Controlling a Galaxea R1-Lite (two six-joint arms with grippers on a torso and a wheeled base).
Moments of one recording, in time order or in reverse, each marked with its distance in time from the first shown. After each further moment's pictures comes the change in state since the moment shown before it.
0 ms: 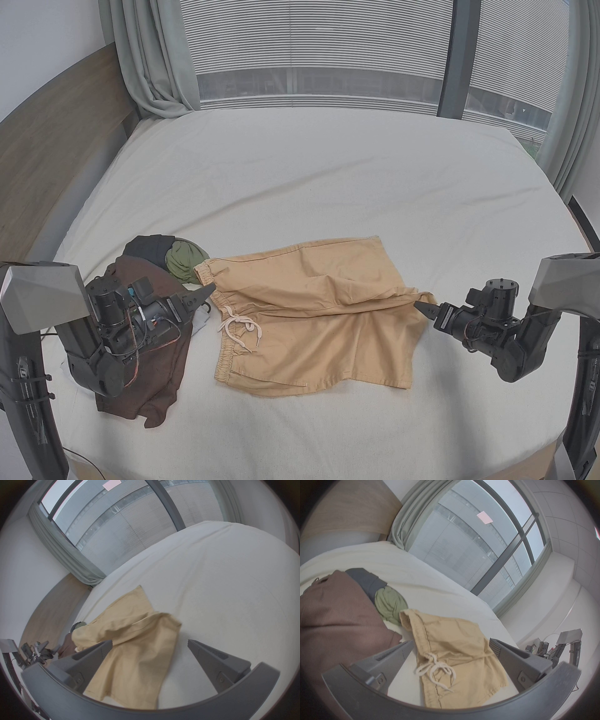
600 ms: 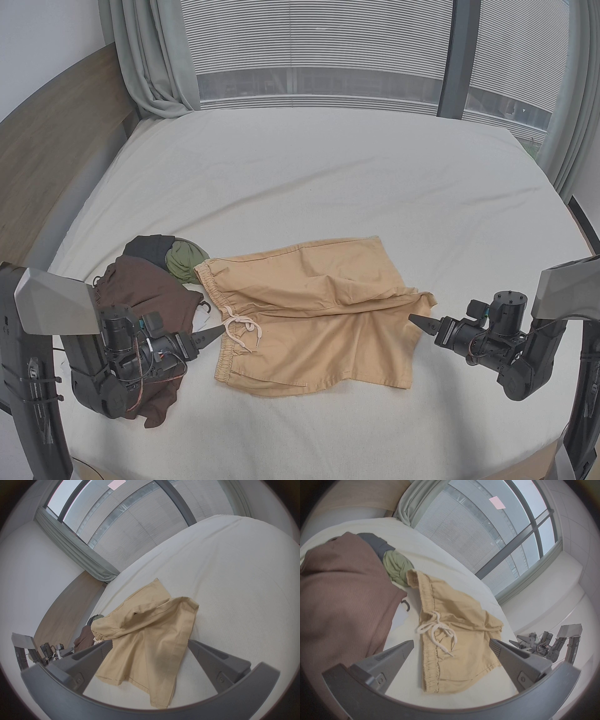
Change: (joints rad) left arm -0.023 0.058 0.143 0.001 -0.045 -0.008; right arm 0.042 -0.034 0.182 -0.188 0.114 0.024
